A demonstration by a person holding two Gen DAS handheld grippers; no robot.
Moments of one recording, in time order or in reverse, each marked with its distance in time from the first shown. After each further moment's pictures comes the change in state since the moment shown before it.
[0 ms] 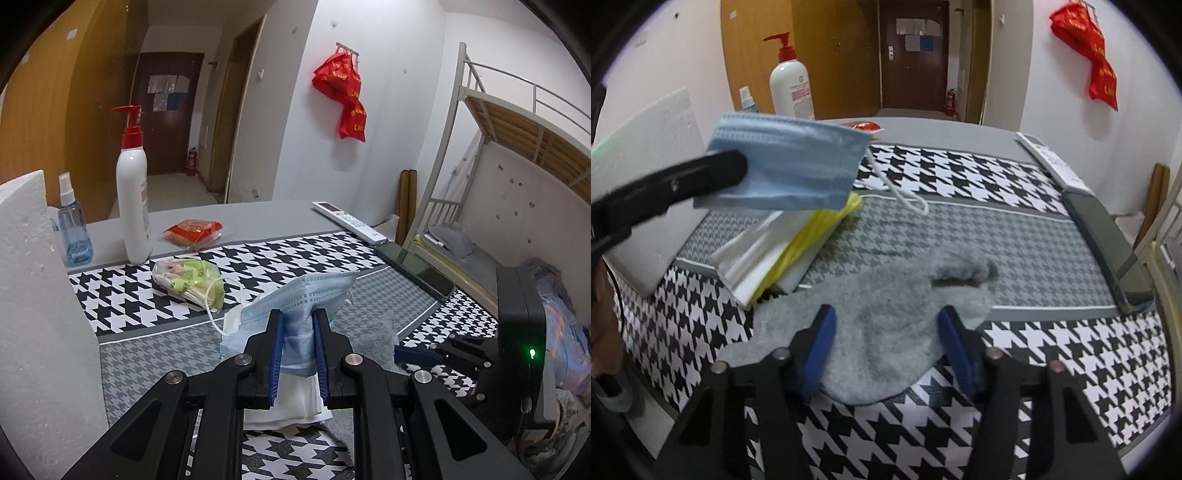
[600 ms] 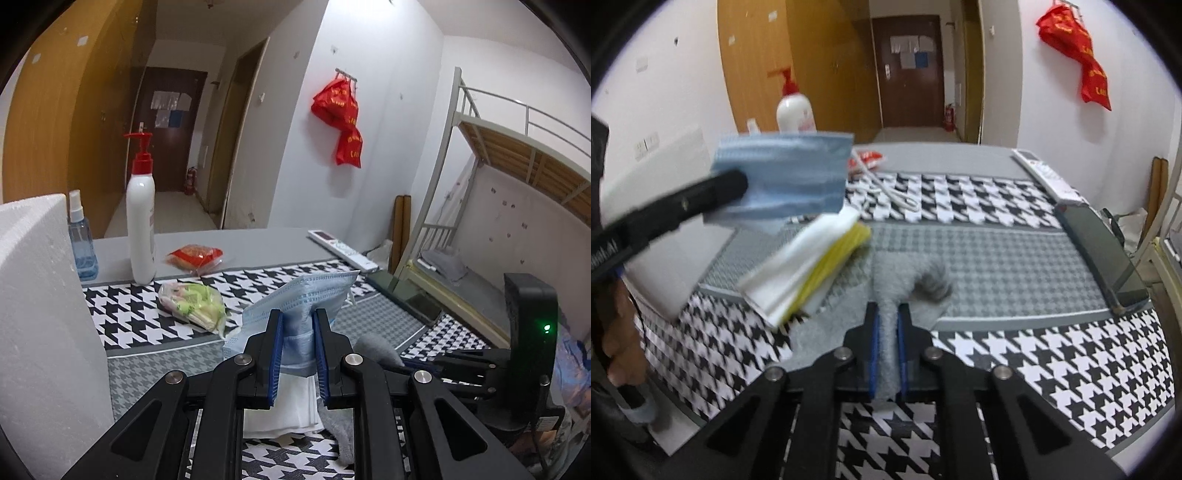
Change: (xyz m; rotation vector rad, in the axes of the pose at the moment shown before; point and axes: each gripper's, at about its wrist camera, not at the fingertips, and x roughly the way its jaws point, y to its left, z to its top) left arm -0.025 0.003 0.008 -0.026 -0.107 -0.026; right arm -0.037 -0.004 0.008 0.099 -0.099 0.052
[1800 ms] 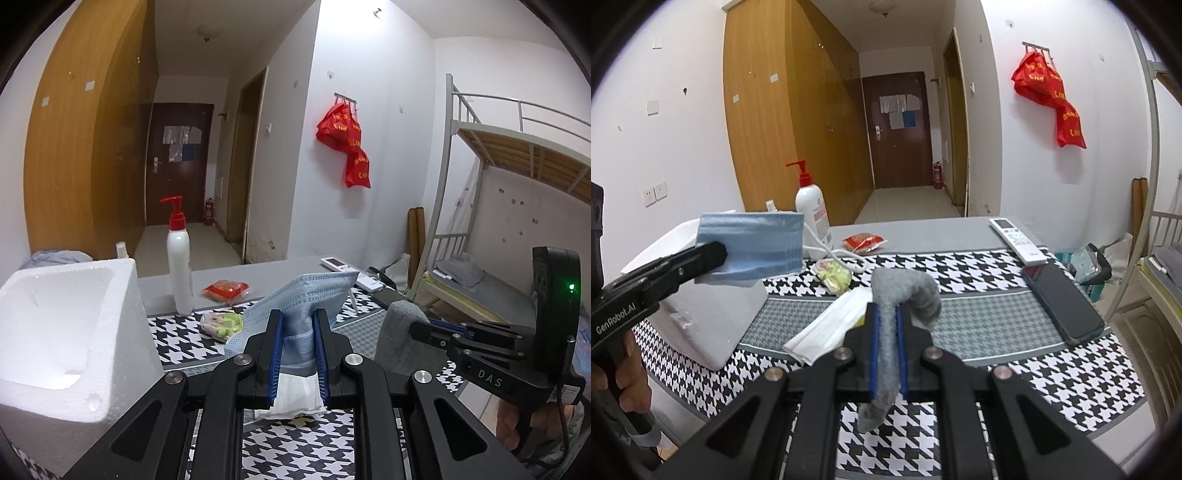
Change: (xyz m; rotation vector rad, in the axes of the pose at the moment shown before) left arm -0.065 -0.018 0.009 0.085 -0.090 0.102; right arm -0.077 0.012 0.017 0.031 -0.238 -0.013
